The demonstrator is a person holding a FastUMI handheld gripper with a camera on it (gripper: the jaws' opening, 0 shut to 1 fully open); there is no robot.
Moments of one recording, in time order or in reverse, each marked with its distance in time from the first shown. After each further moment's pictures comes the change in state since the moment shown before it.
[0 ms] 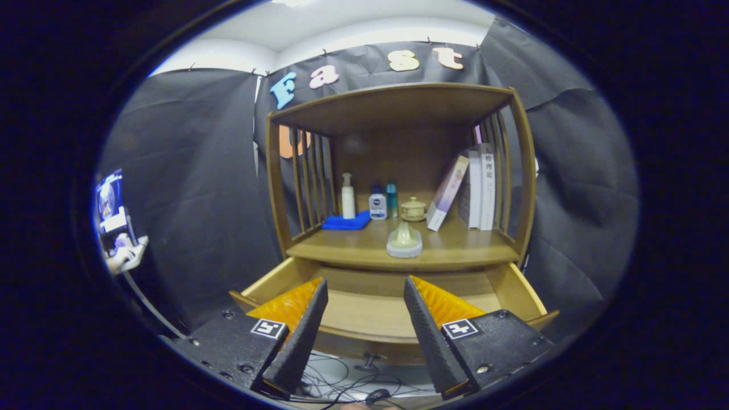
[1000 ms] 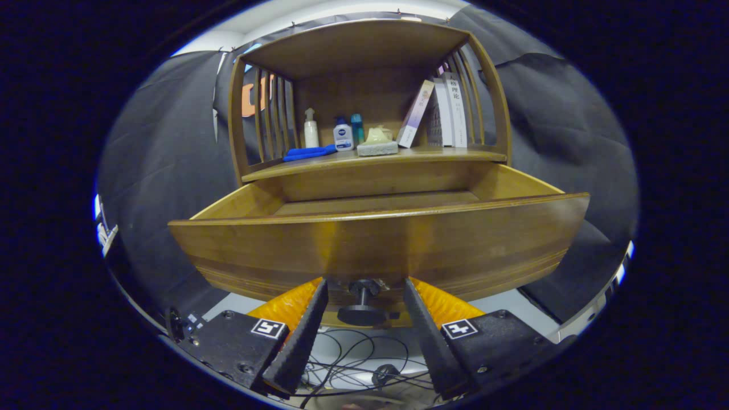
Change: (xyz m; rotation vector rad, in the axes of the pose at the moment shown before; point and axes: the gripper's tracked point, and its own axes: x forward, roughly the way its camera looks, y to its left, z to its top) arm 0.044 -0.005 -0.147 0.113 0.153 -0.188
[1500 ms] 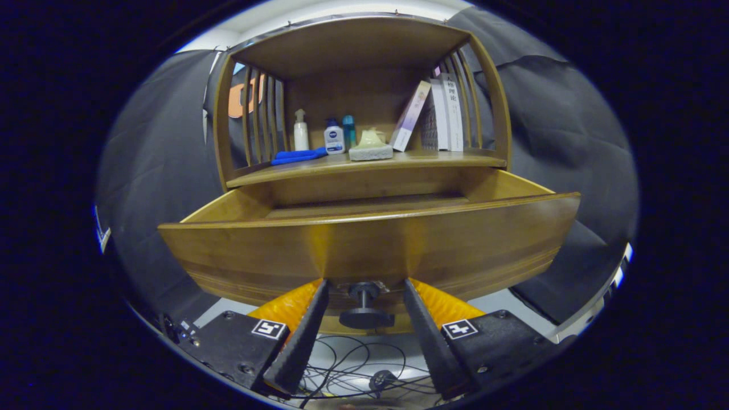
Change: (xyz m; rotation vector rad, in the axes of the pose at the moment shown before) arm 0.028 0.000 0.017 0.008 -0.003 -0.031
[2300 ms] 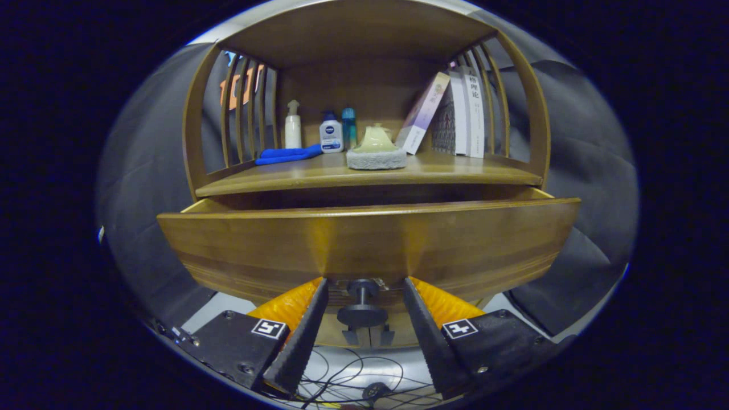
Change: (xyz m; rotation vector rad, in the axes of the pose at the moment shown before) arm 0.077 0.002 0.039 -0.055 0.021 -0.020
